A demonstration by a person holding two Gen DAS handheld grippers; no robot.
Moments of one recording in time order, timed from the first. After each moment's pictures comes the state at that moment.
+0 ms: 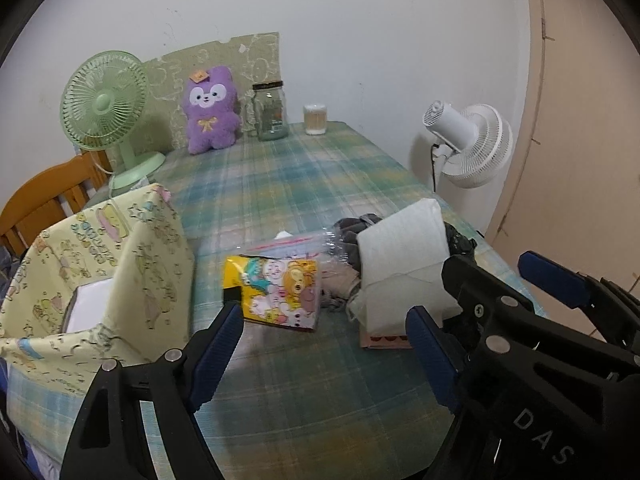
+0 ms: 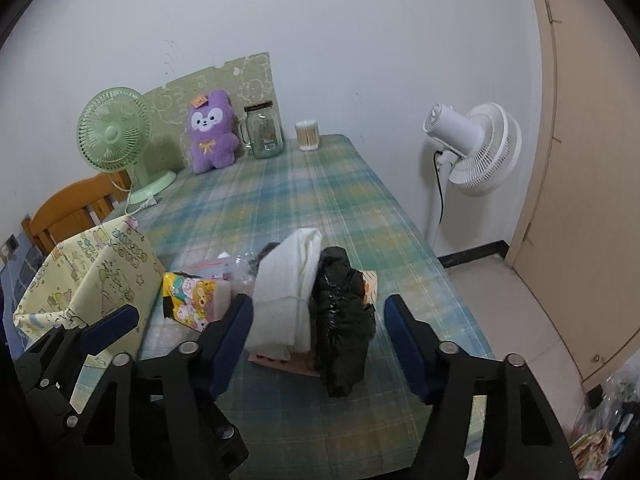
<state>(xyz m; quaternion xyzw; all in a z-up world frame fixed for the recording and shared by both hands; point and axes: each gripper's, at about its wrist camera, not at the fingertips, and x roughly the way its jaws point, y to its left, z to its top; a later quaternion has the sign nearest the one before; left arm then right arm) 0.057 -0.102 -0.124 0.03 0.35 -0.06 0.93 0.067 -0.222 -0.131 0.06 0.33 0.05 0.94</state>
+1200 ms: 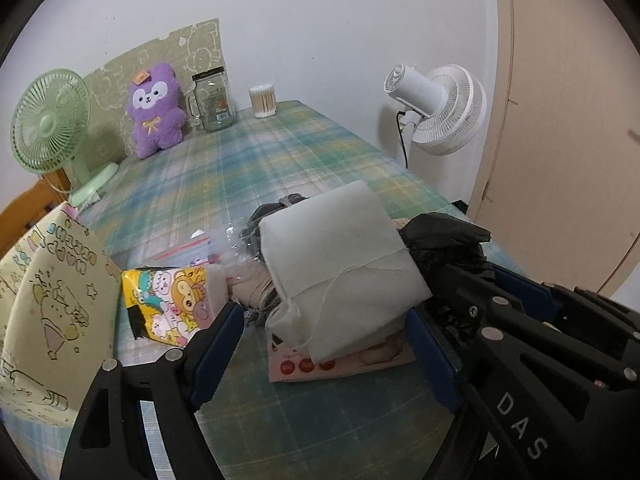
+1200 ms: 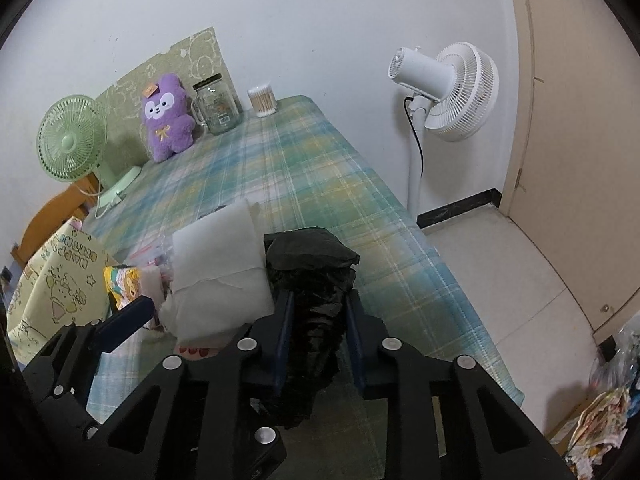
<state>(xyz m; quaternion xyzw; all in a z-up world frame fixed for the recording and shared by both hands) 0.086 -0.159 -0.152 0.07 0.38 -0.10 0.92 0.092 -0.269 -0.168 0.12 0.38 0.02 0.92</state>
